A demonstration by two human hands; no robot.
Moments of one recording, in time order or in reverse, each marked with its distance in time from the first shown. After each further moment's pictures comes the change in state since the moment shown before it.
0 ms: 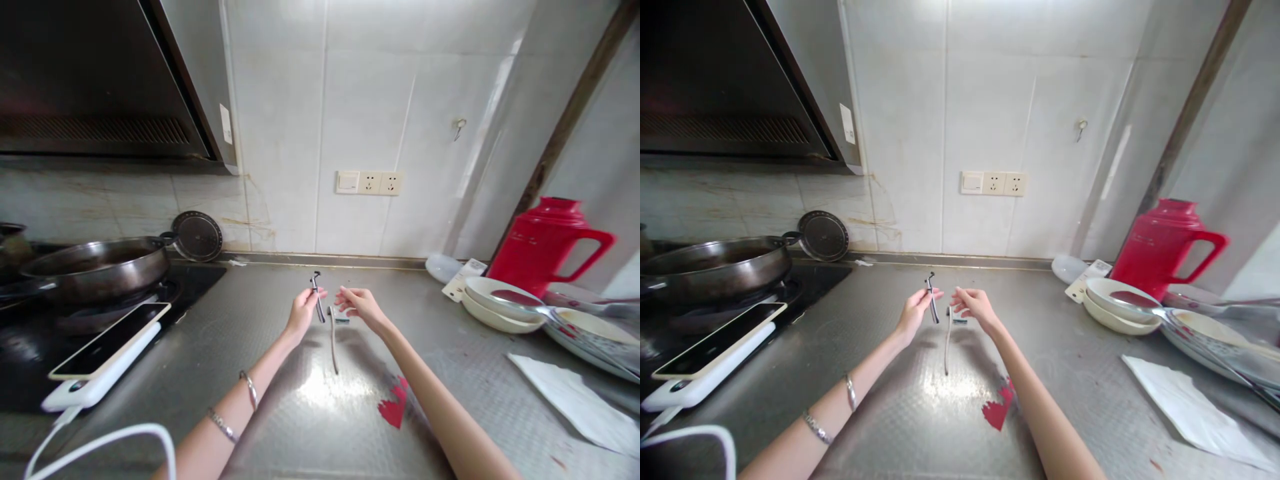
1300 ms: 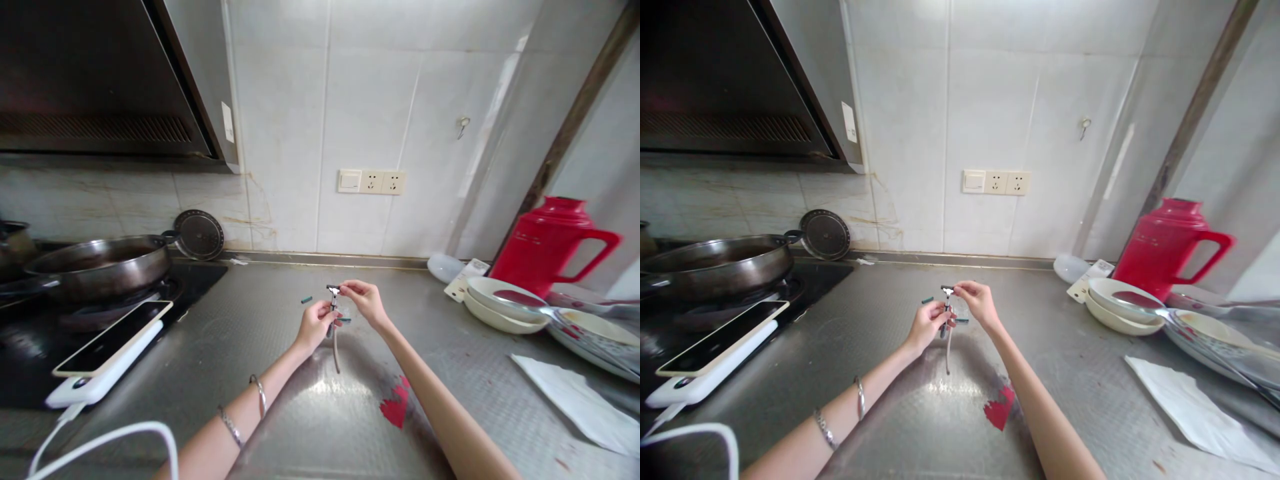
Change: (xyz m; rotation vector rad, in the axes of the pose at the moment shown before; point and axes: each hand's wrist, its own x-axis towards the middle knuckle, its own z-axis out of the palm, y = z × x) left_hand -0.025 -0.007 0.021 0.036 -0.092 -0.121; right_hand 0.000 -0.005 0.004 -0.078 0.099 -0.453
